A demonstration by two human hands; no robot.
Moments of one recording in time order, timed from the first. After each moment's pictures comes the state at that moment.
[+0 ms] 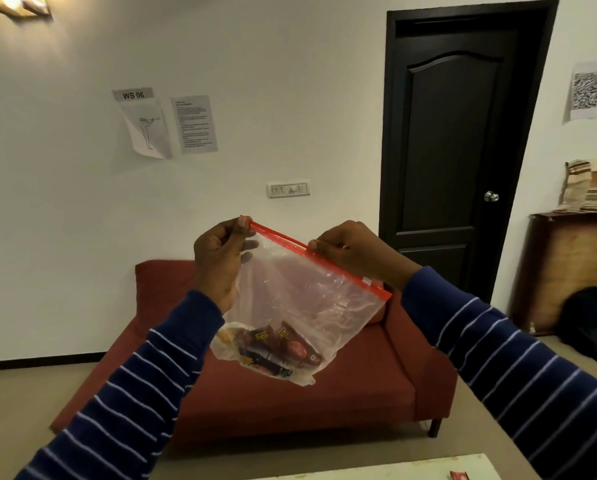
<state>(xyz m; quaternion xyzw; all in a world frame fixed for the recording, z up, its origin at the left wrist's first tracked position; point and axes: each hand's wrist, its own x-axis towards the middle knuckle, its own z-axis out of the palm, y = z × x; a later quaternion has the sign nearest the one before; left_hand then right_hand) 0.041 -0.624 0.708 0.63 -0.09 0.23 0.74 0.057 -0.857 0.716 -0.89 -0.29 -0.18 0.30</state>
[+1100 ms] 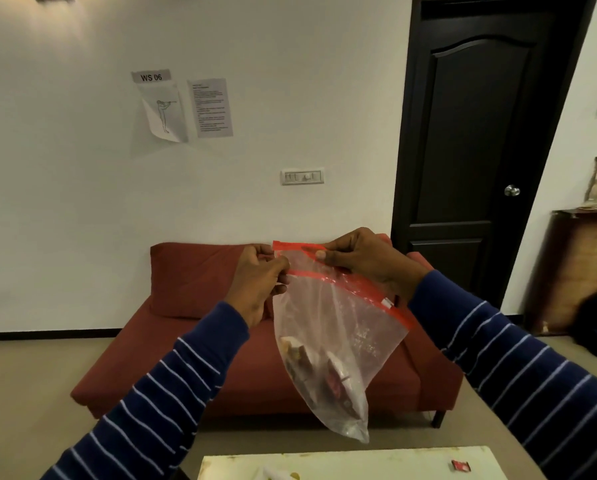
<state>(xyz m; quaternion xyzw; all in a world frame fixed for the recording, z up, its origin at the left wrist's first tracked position) 0.021 -0.637 0.667 0.69 -0.01 0.08 0.72 0.035 -0.845 0.694 -0.82 -0.19 0.01 0.53</state>
